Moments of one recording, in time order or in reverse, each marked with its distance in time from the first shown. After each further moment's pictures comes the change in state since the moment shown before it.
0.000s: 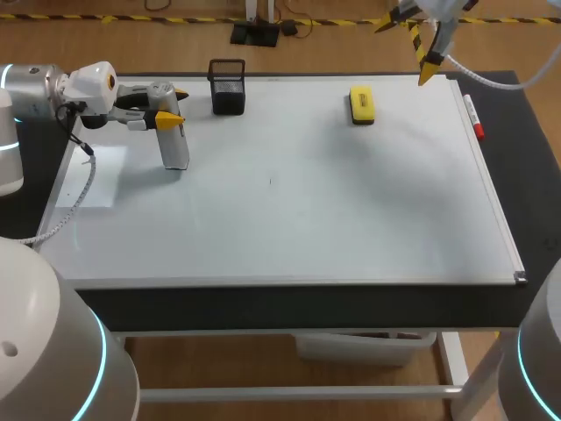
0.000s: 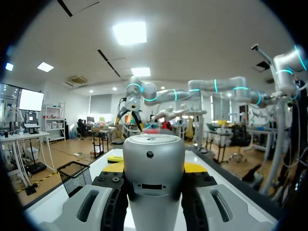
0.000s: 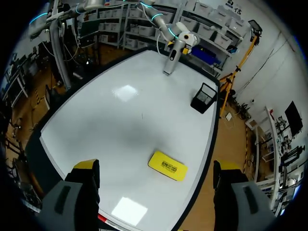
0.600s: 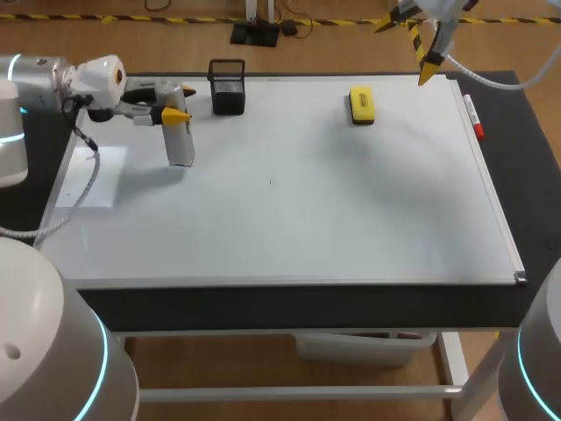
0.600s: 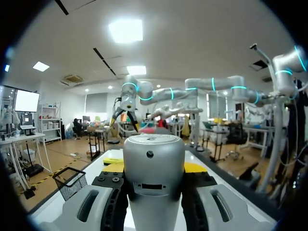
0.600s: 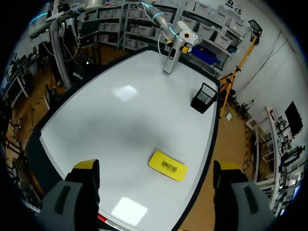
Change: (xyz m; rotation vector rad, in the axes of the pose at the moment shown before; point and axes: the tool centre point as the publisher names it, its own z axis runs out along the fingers) left arm 0.001 -0.015 0.020 -0.021 0.054 0.011; right arm 0.000 0.000 0.000 0.000 0.000 0.000
